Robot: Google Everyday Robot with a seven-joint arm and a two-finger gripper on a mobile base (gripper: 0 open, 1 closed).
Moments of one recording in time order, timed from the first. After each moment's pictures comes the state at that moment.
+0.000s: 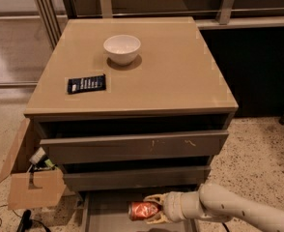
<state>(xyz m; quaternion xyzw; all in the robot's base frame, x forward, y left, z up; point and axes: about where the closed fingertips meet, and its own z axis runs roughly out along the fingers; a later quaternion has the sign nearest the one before) 0.411 -0.026 0.410 -0.65 0.59 0.26 0.40</state>
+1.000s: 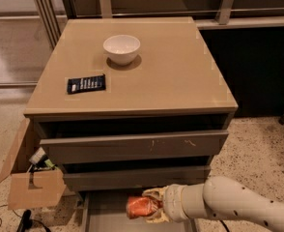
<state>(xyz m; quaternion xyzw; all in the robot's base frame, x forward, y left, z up) 0.378 -0.022 0.549 -0.71 0.58 0.17 0.37</state>
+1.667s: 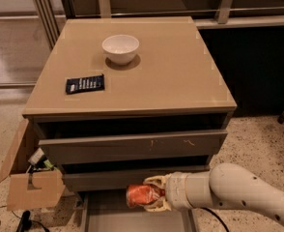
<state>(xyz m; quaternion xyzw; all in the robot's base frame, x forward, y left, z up) 0.391 -0.028 0.597 -0.70 0.59 0.16 0.39</state>
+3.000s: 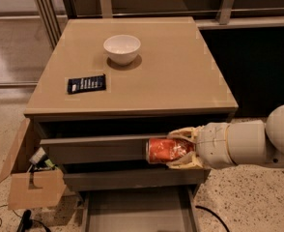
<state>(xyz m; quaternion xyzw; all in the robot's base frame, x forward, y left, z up) 0.430 -0.087 0.780 -0.67 0.60 0.11 0.42</state>
